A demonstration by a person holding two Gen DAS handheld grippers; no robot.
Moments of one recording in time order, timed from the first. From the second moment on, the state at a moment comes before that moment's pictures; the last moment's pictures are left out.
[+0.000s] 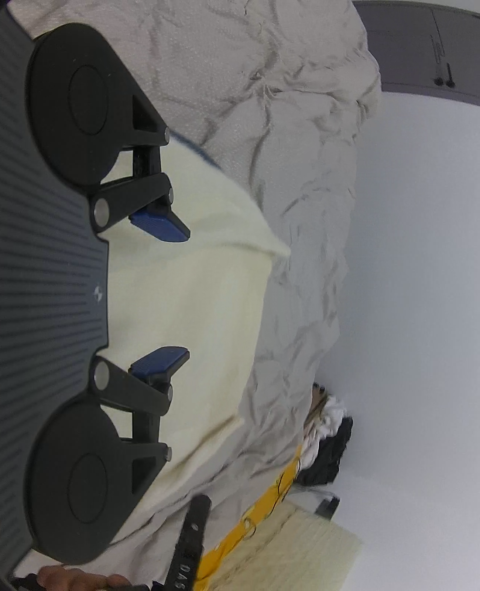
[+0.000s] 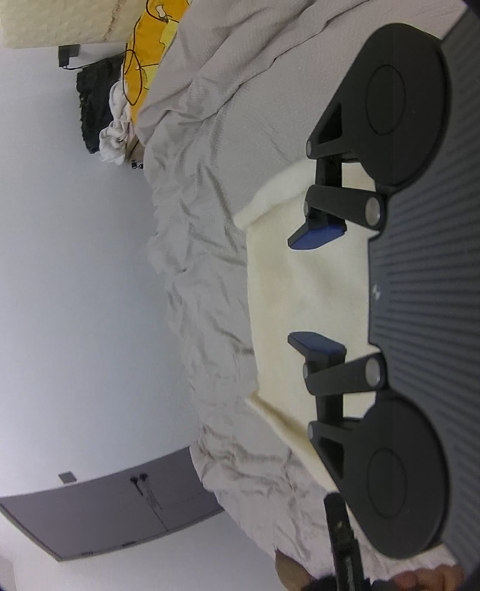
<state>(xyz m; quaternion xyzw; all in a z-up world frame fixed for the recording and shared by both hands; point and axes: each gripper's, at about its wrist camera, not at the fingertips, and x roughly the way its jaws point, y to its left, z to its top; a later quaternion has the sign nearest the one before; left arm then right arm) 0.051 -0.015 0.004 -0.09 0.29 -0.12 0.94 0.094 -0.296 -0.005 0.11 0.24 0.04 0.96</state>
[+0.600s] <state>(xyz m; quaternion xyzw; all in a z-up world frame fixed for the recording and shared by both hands) 0.005 -0.023 -0.014 -0.10 0.31 -0.15 0.93 0.033 -0.280 -0.035 0.21 0.31 0.04 0.93</state>
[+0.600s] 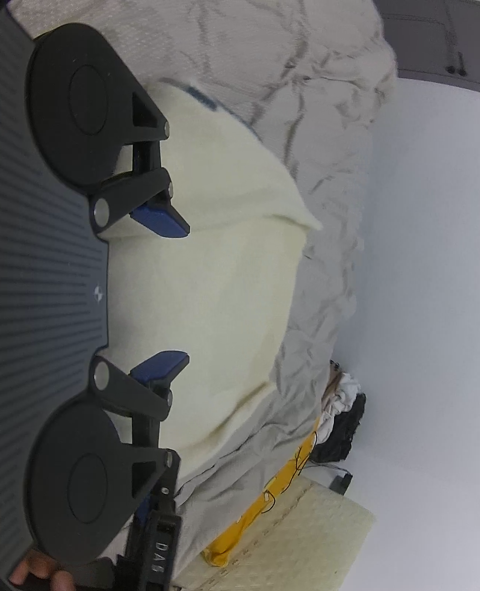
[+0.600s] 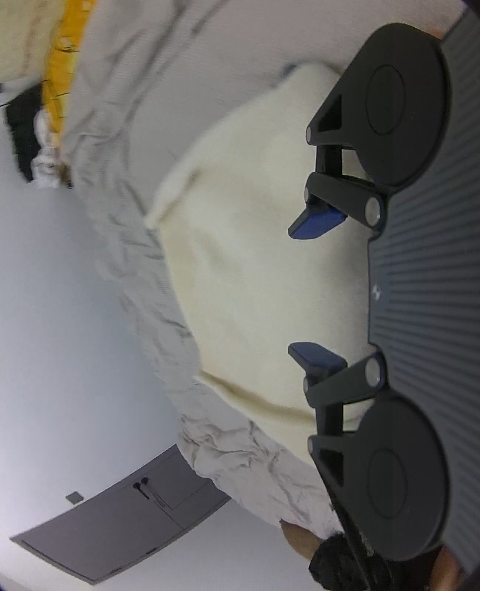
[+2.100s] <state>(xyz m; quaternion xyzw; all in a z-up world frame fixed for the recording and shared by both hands) 0.041 -0.004 -0.047 -0.34 0.37 -0.26 0.82 0.043 -0.323 -0.120 0.51 0.34 0.00 0.79</state>
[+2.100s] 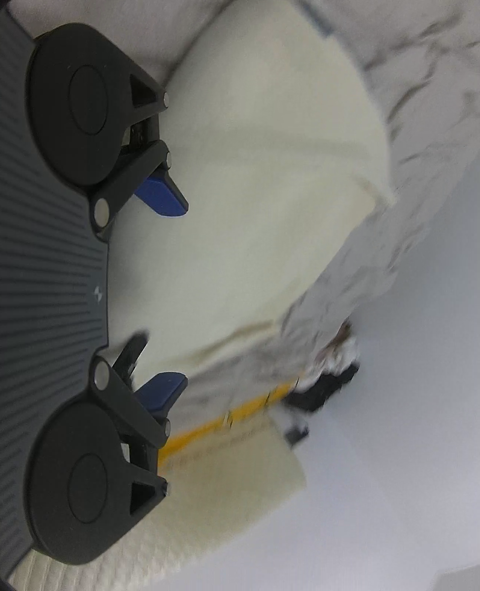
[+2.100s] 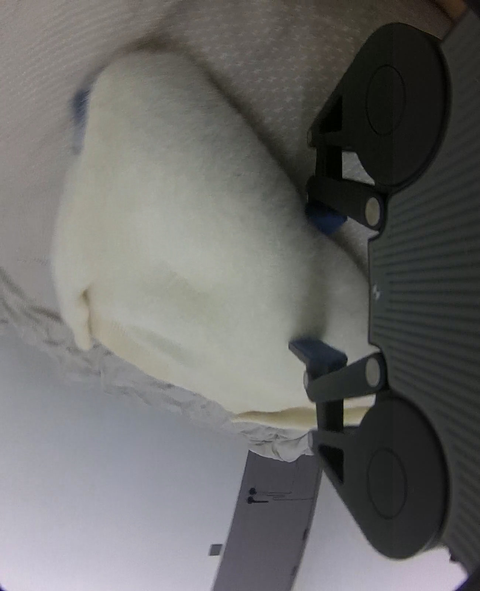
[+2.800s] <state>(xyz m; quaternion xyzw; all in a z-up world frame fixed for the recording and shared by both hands) 0.051 0.046 -0.139 -0.60 0.40 -0.09 0.69 0.047 -0.339 -0.107 0.53 0.28 0.04 0.80</state>
